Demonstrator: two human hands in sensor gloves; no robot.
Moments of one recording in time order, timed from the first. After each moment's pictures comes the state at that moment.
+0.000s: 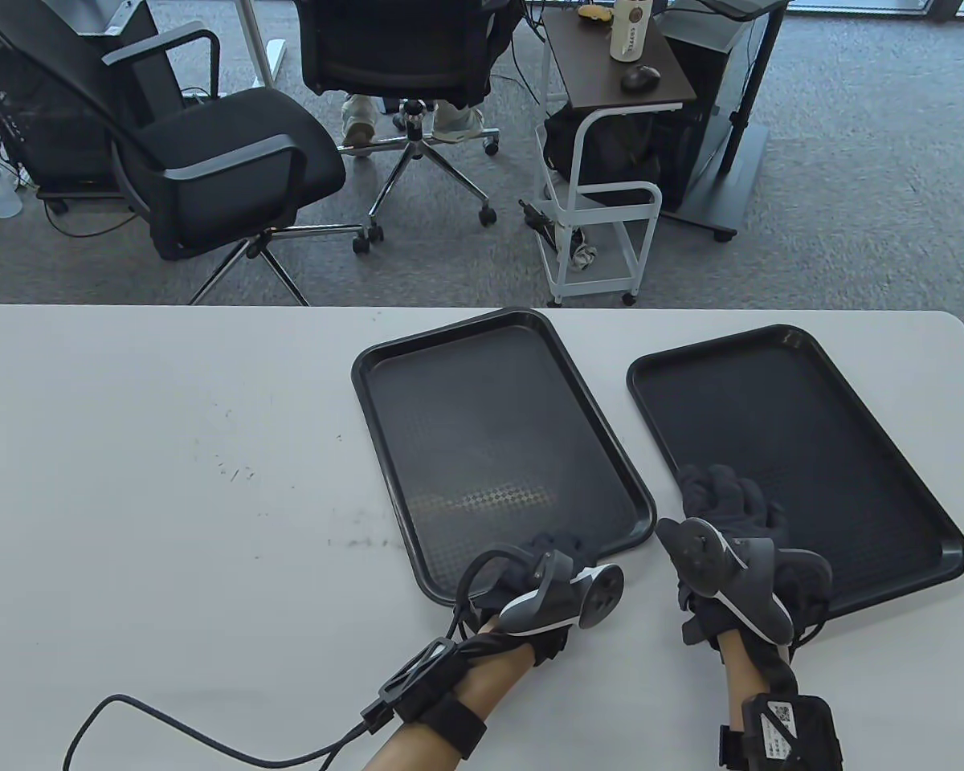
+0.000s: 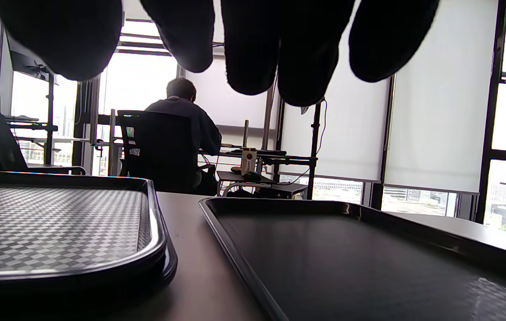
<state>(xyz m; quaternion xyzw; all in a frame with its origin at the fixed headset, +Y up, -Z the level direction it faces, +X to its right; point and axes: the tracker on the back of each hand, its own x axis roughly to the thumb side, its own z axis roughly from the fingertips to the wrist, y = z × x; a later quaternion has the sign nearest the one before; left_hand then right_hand) 0.032 -0.723 -0.277 0.01 -0.26 -0.05 0.97 0.209 -0.669 -0.272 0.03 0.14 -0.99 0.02</state>
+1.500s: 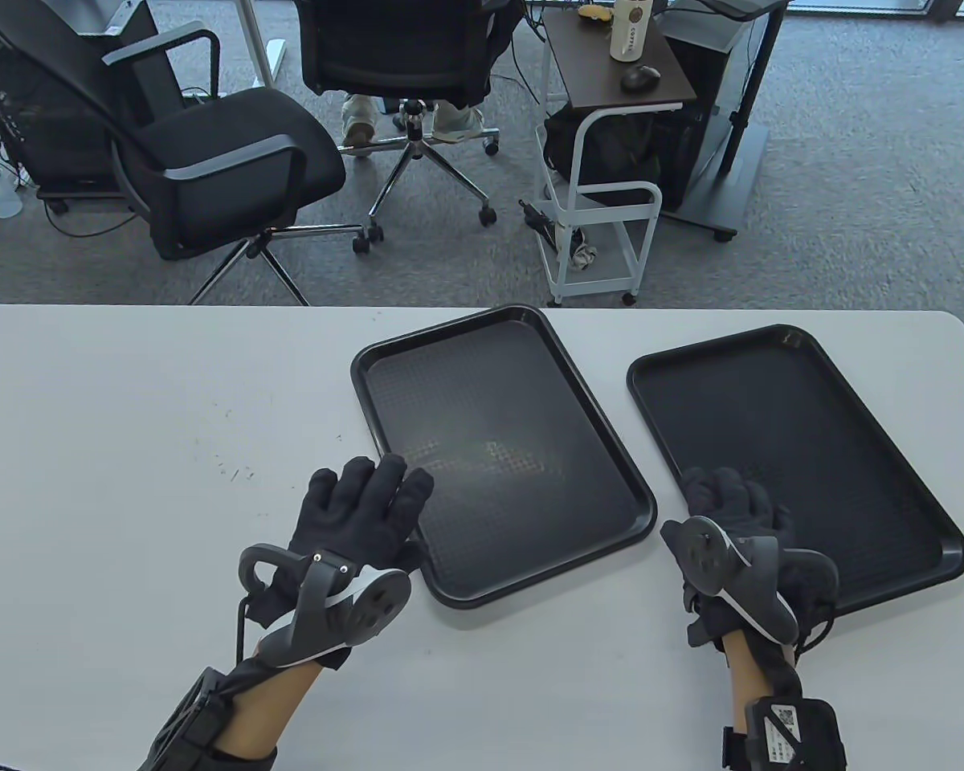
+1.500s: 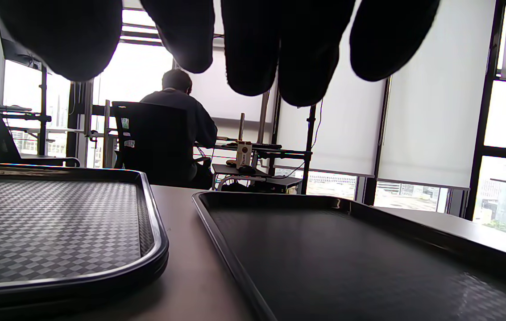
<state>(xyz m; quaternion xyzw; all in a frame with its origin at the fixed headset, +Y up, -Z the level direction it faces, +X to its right) -0.167 -0.618 -0.236 0.20 -0.19 -0.06 0.96 0.212 -0.666 -0.271 0.04 0.12 -0.99 0.03</state>
